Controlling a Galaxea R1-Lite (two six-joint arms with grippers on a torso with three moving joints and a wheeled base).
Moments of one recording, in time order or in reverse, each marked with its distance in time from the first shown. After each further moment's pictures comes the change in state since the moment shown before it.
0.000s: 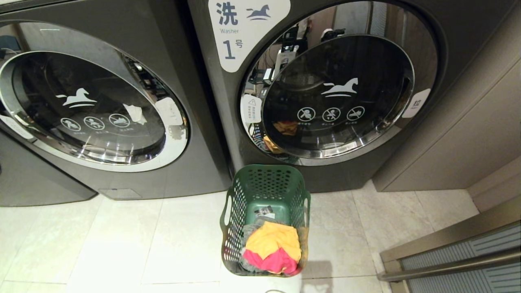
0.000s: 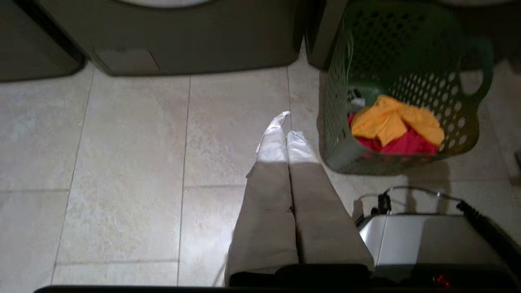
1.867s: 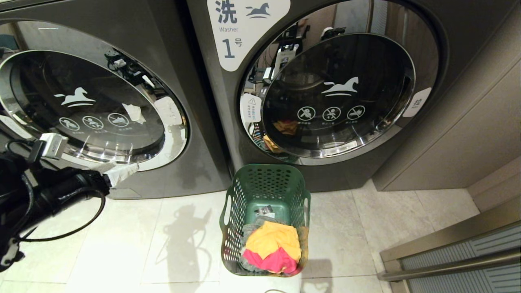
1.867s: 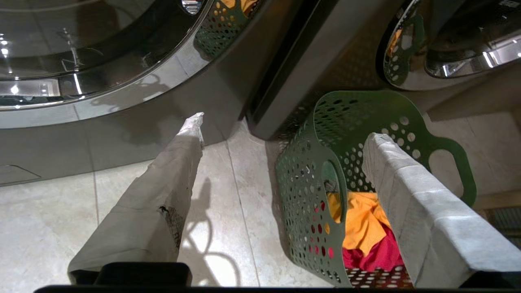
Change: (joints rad) left arm 0.277 1.757 -0.357 -1.388 -0.666 -0.054; right arm 0.000 0.000 -0.003 0.002 0.000 0.016
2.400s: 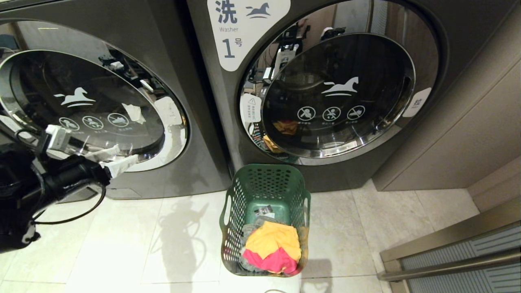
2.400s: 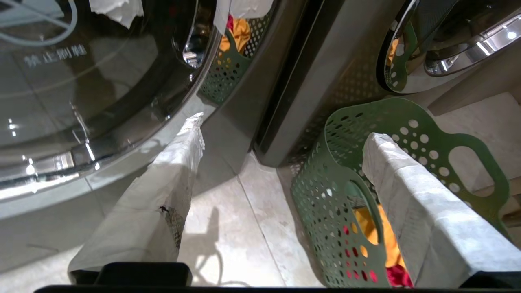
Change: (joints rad) left arm 0.040 0.169 -0.162 -0.131 -0.152 0.068; right arm 0.000 0.000 0.000 0.000 0.000 0.000
